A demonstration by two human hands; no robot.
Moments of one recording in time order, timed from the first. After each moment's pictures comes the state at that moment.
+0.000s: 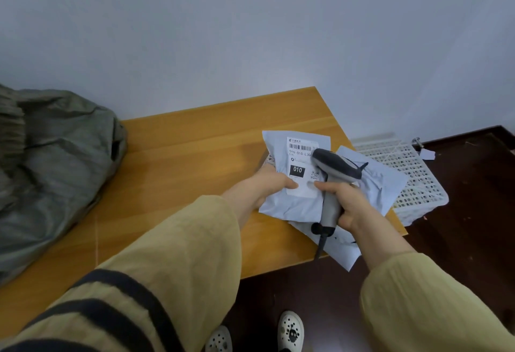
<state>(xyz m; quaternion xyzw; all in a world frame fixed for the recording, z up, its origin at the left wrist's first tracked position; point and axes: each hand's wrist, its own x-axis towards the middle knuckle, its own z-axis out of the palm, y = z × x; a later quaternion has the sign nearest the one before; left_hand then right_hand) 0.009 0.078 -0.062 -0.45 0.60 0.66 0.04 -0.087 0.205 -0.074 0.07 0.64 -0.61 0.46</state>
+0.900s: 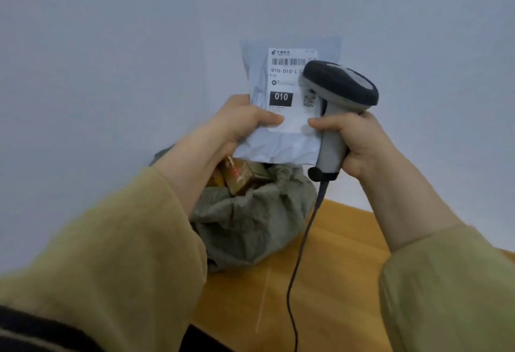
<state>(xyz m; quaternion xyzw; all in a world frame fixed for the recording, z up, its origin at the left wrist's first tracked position) 0.407 -0.071 0.225 -0.47 0.57 0.48 -0.47 0.237 -0.037 0.214 -0.41 0.44 -0.61 0.51</state>
